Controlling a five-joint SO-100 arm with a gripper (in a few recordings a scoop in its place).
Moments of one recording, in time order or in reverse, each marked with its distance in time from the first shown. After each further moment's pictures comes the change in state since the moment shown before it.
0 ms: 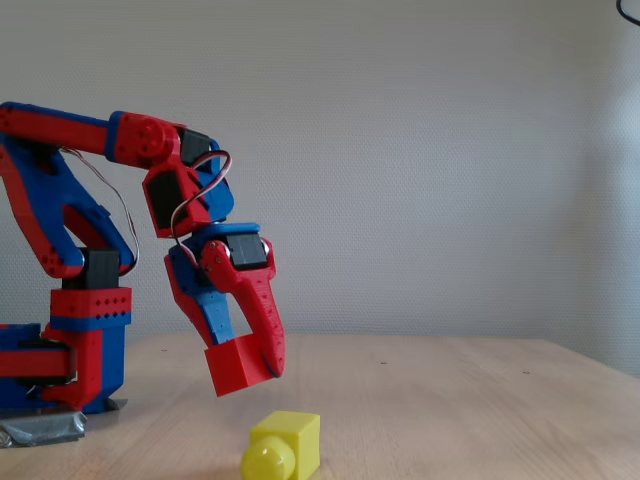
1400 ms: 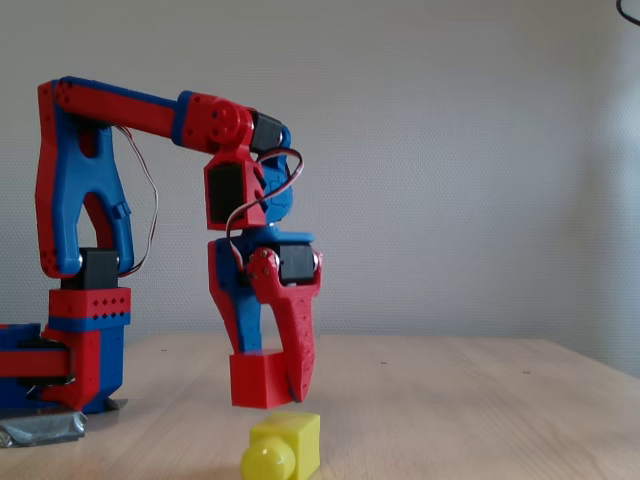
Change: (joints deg) arm 2.3 -30.1 -27.8 13.0 -1.7
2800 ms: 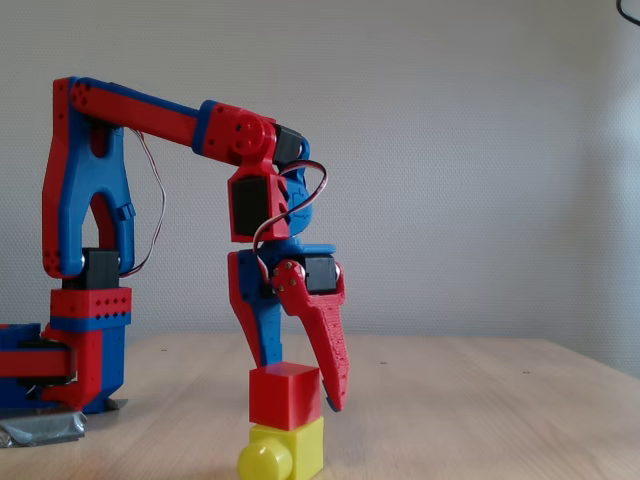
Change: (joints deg) arm -2.7 -6.0 -4.3 -2.3 -0.3
